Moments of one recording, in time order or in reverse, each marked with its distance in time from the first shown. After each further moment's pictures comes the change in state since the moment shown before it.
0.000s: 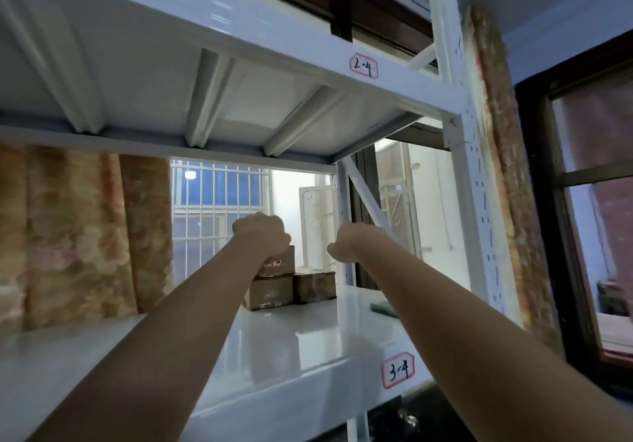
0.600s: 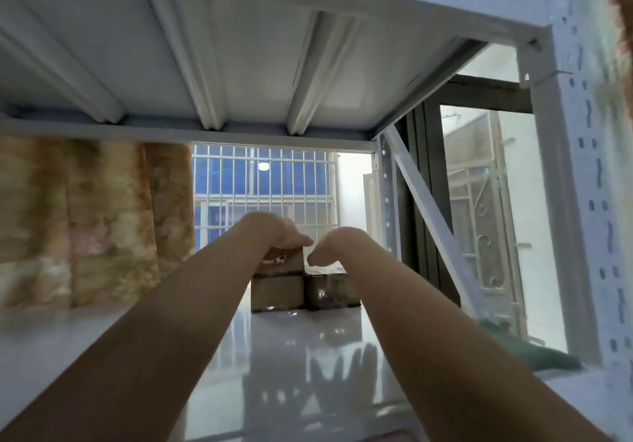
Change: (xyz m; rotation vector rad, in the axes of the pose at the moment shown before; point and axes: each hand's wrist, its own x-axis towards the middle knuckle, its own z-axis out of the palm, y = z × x) left_hand 0.070 0.028 0.033 -0.021 -0.353 -0.215; right_hand 0.105 -0.029 0.055 0.084 -0.365 -0.278
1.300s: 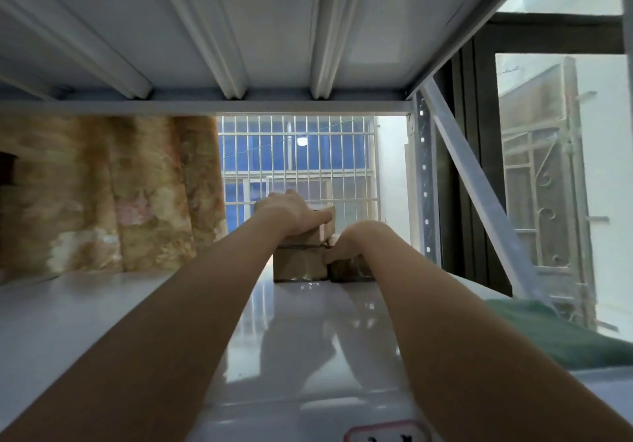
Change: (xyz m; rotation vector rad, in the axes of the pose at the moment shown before) left_hand 0.006 -0.005 0.031 -0.075 0.246 -0.236; right_hand 0.029 0.001 0.037 0.063 -0.121 -0.083
